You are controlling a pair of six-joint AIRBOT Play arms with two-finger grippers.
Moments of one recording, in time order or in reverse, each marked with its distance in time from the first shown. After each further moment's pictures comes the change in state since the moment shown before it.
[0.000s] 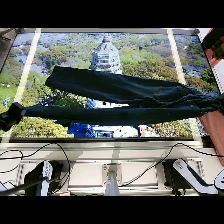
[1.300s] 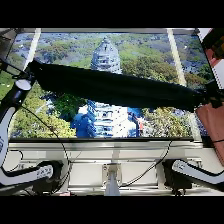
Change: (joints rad) left arm -0.541 -0.734 0.343 -0.238 1.036 0.006; right arm 0.282 -0.278 0.001 -0.109 -0.533 0.526
